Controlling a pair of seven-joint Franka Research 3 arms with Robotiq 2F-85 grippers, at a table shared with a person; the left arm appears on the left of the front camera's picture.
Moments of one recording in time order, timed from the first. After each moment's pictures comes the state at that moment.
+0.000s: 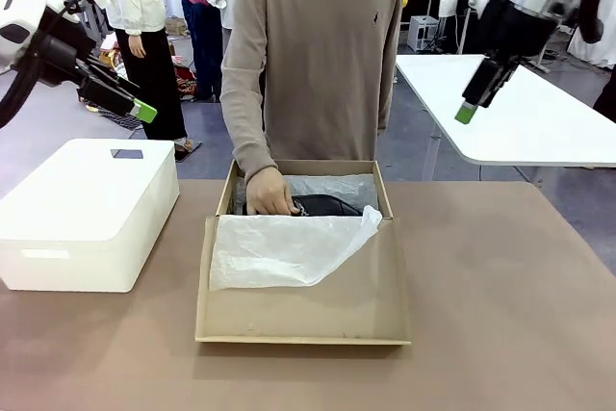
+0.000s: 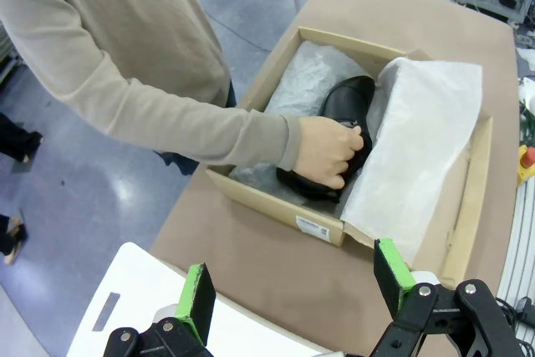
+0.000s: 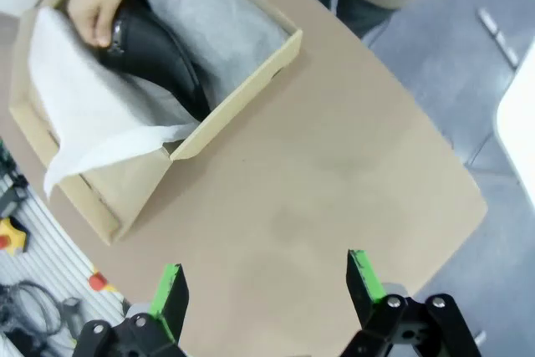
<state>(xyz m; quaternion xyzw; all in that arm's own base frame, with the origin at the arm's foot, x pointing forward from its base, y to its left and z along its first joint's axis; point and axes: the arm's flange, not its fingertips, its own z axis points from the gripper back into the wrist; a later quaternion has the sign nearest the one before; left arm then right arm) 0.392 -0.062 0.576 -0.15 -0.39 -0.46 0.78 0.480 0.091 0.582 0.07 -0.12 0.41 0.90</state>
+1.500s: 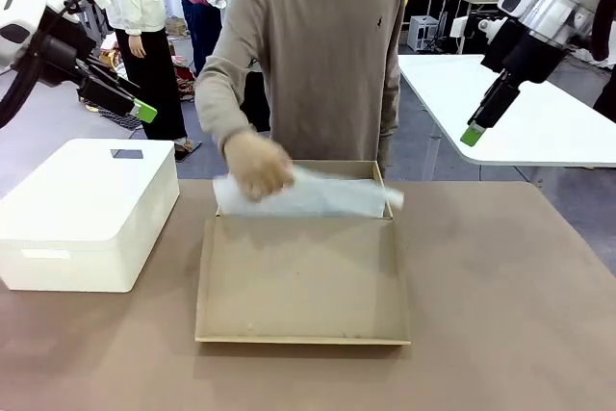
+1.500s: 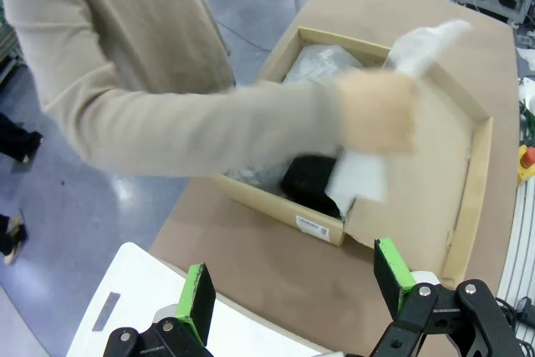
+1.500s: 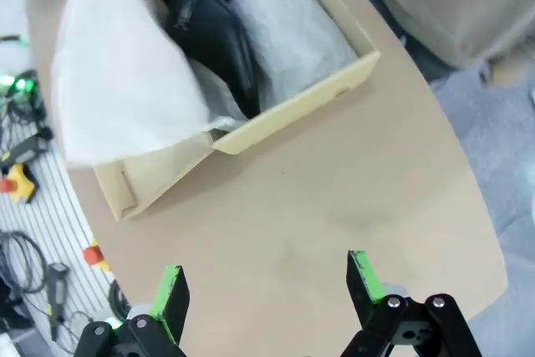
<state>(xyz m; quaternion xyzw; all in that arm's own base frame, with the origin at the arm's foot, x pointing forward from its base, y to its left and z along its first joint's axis) 0.392 -0.062 0.576 -0.15 -0.39 -0.46 0.78 0.473 0.077 0.547 0.15 -0.13 0.51 0.83</state>
